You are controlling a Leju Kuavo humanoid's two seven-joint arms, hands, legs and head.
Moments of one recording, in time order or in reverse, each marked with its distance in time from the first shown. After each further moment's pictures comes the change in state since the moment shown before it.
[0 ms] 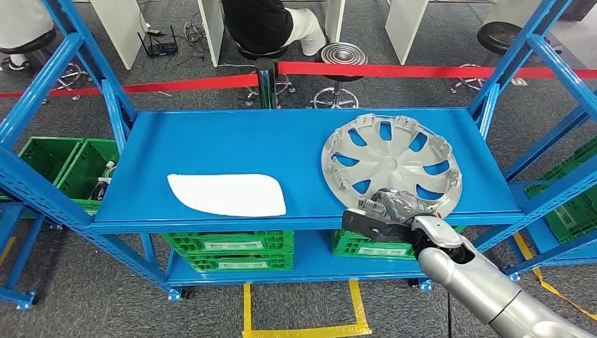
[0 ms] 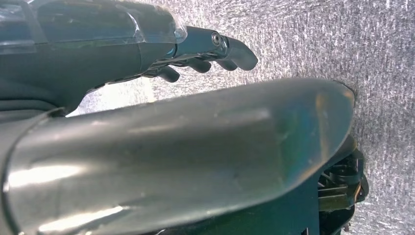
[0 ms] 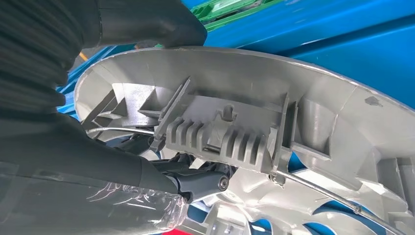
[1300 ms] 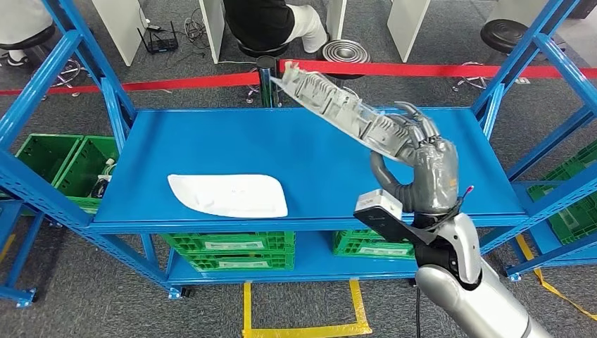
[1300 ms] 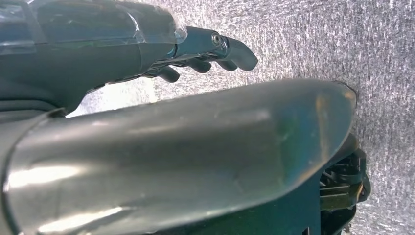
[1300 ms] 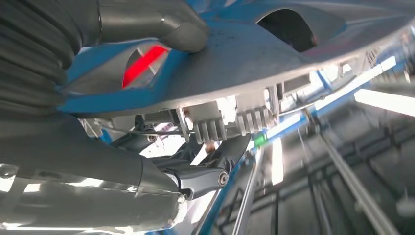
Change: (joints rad) left arm -0.001 -0.006 -0.045 0.000 0.045 0.031 -0.009; right arm 0.124 0.101 -0.187 -0.504 0.268 -0.702 -0.199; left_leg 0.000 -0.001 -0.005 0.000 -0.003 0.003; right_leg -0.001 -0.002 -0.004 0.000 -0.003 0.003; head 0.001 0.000
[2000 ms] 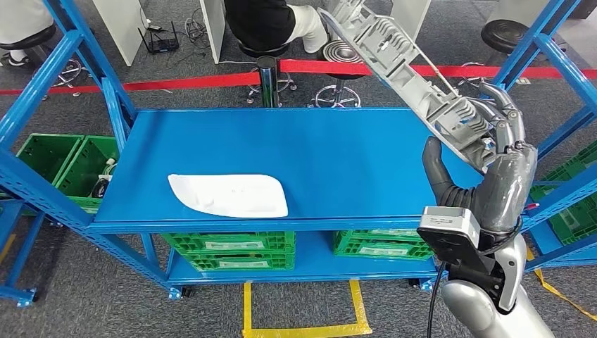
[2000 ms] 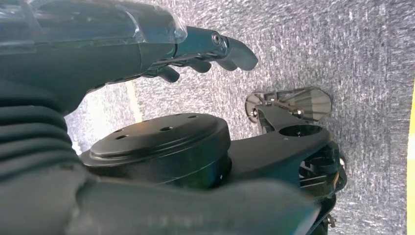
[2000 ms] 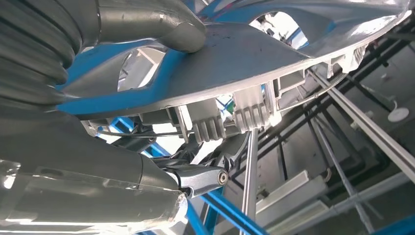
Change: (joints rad) left arm -0.007 -0.001 -0.042 -0.003 -0.032 0.006 -0.073; right arm 0.106 0.019 -0.161 -0.211 0.030 -0.103 -0.011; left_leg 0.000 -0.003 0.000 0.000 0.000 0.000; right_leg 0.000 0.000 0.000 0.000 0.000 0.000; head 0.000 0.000
